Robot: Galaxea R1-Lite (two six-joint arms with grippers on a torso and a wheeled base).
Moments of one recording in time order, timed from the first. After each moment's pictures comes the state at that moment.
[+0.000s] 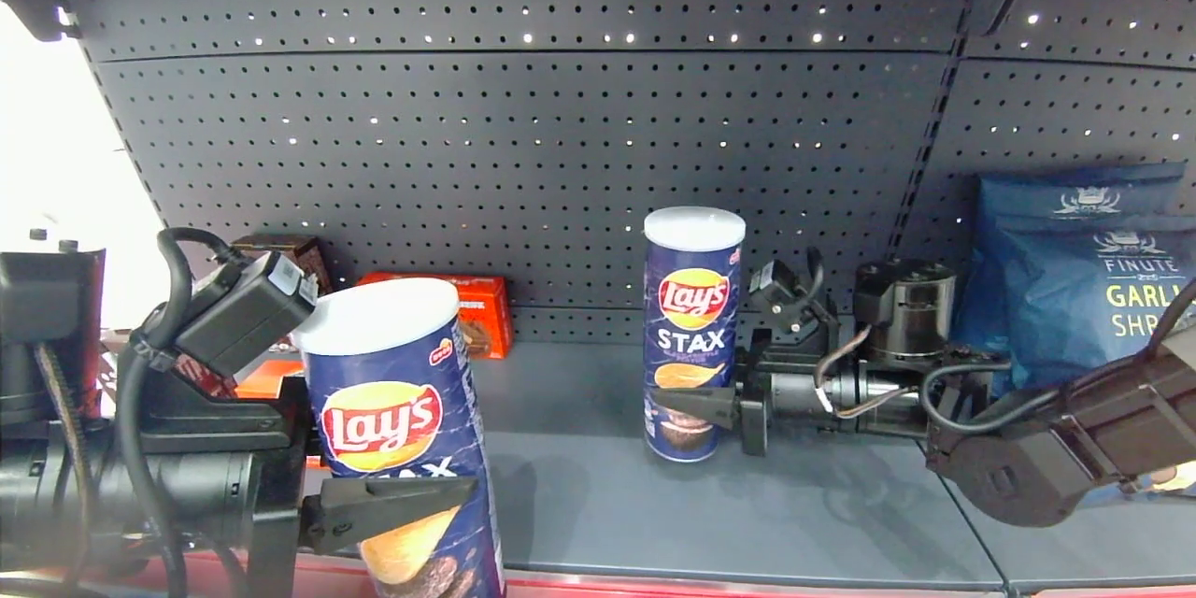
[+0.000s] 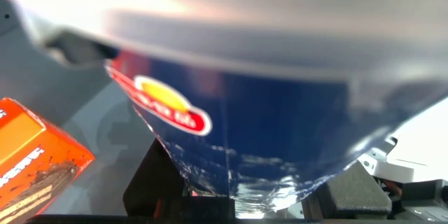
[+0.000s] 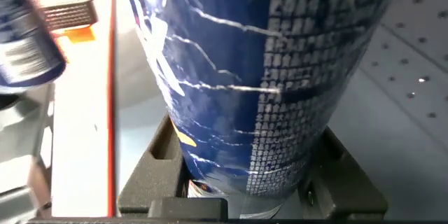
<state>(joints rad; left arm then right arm) -0.37 1.28 -0.69 -0.09 -0.67 0.11 0.54 1.91 -0.82 -0.89 0.68 -0.11</state>
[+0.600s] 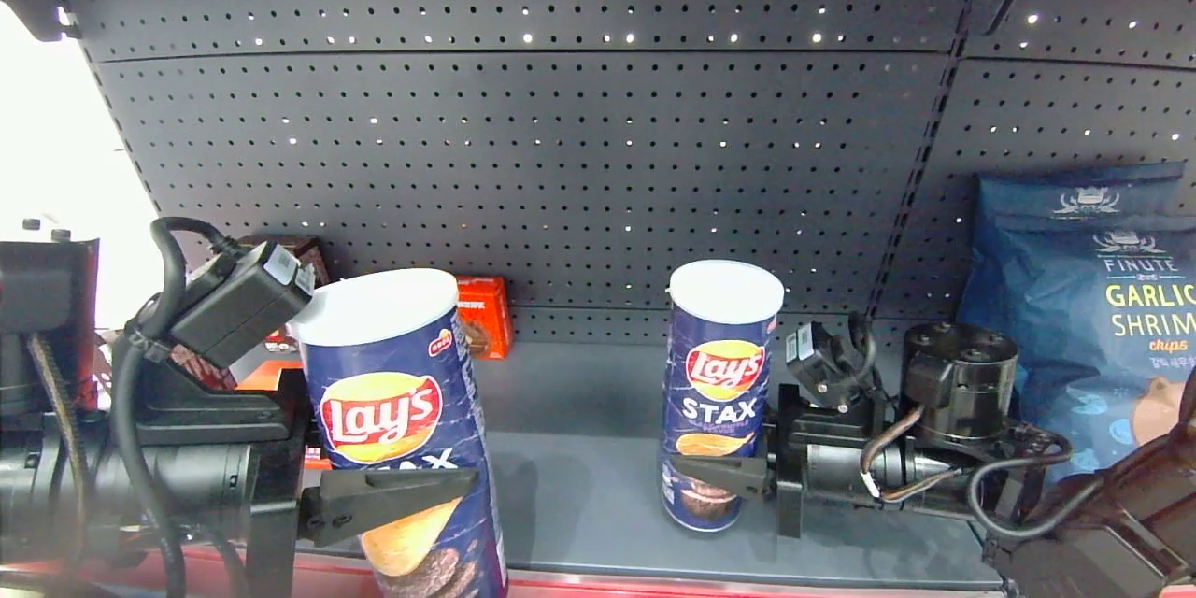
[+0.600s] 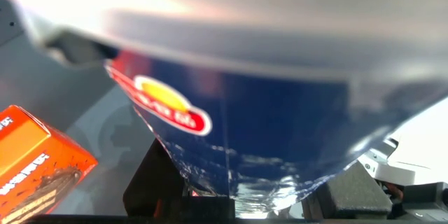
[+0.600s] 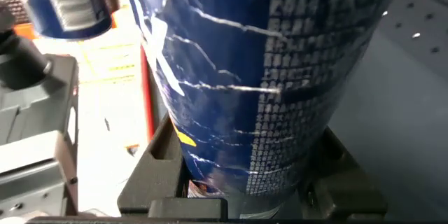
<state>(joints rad) -0.37 1.28 -0.71 -0.09 -0.67 0.11 0.57 1.88 -0.55 -1.14 0.68 -0.09</state>
